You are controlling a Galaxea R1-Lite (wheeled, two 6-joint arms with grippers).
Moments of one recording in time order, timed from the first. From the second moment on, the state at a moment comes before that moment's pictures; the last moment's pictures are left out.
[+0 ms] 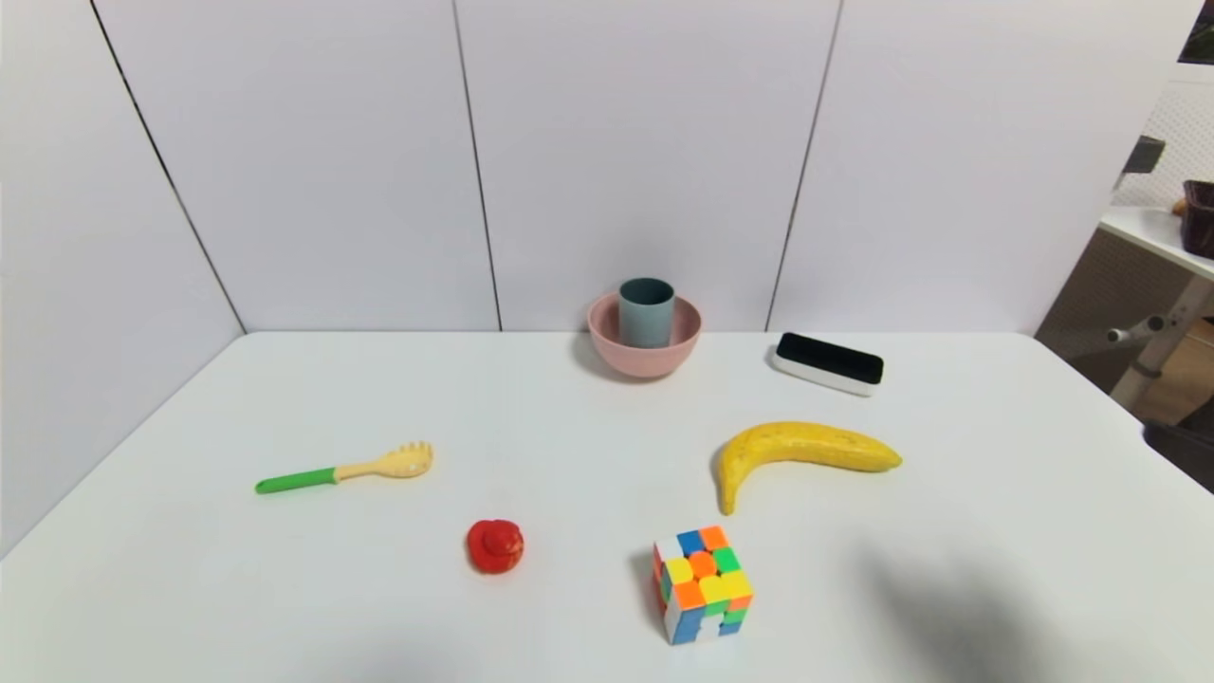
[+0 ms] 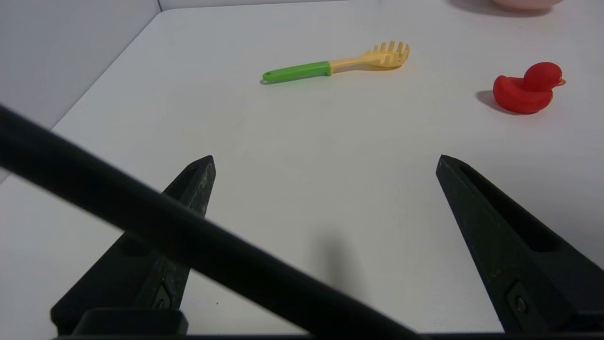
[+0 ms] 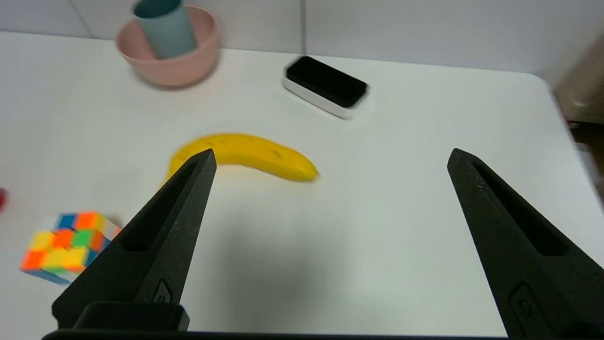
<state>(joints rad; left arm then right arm) -0.01 0.00 0.00 0.00 -0.01 0.02 0.12 0.83 -0.58 -0.07 -0.03 -0.02</state>
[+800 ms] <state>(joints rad) -0.01 0.00 0.00 0.00 -0.01 0.02 0.02 0.20 -0.03 -0.17 -0.11 -0.12</state>
